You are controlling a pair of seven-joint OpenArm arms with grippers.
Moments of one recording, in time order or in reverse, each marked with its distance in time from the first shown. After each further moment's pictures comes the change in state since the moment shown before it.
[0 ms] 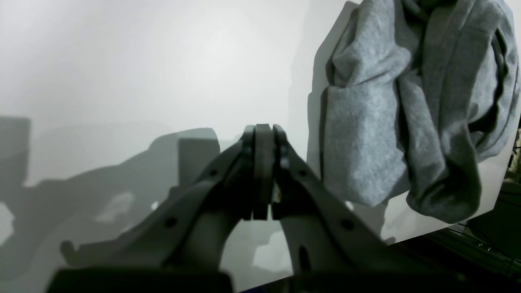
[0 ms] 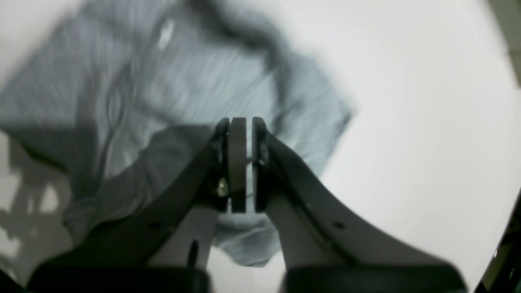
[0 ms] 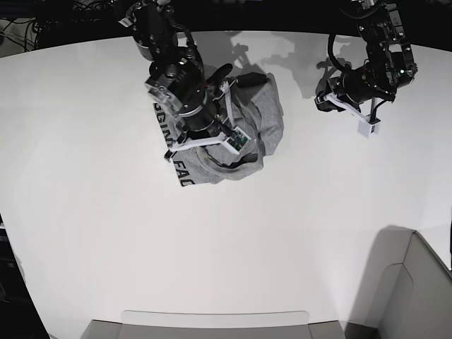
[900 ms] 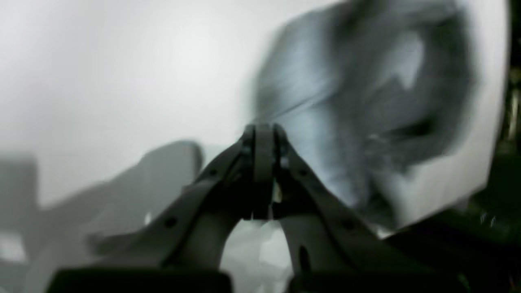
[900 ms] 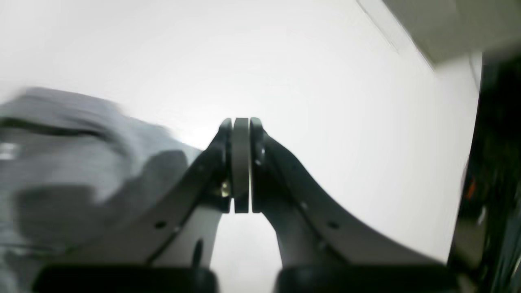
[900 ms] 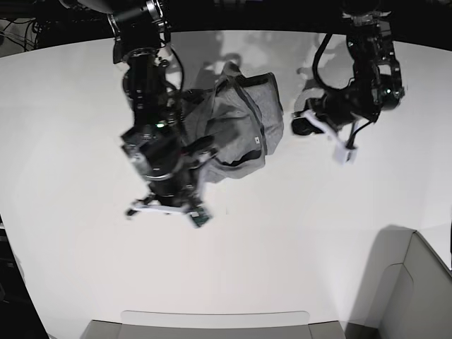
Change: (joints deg) left arm -7.1 0.0 10.0 3.5 -0.6 -2.9 -0.3; right arm 15.1 -4.3 16.9 -1.9 1.5 0.1 0.2
